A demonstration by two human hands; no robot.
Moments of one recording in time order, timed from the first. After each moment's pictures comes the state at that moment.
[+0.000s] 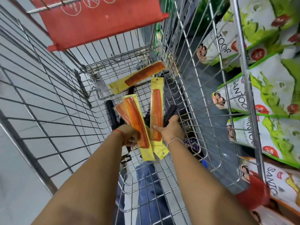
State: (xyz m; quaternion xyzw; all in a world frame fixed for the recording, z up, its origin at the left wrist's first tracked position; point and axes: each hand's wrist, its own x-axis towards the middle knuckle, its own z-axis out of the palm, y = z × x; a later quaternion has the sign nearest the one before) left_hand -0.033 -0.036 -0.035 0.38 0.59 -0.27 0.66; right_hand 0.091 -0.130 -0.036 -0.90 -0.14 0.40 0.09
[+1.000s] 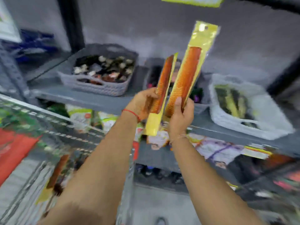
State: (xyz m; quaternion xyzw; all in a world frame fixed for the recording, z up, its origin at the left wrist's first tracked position) left_hand 0.105 -0.235 0.346 0.49 -0.07 -0.25 0.83; right_hand 0.061 -0.337 0.317 -0.67 0.10 -0.38 0.63
